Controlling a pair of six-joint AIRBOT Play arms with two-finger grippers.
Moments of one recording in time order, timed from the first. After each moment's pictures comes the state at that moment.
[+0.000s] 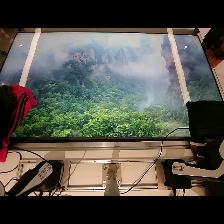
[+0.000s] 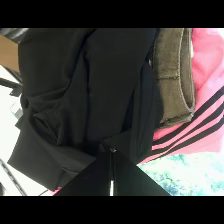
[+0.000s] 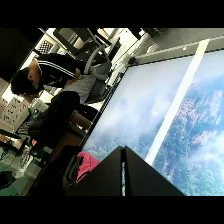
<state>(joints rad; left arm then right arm) 0.48 -1.04 1.49 1.93 -1.41 -1.65 -0.28 -1.42 2.04 -0.43 1.29 1.45</state>
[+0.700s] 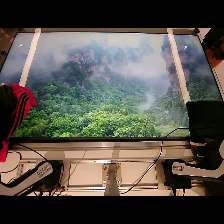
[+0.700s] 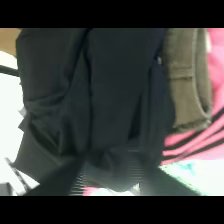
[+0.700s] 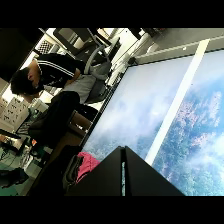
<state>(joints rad) 0.49 -1.17 1.48 2.00 -1.37 -1.65 -0.28 -1.42 2.04 -0.43 1.29 1.45</state>
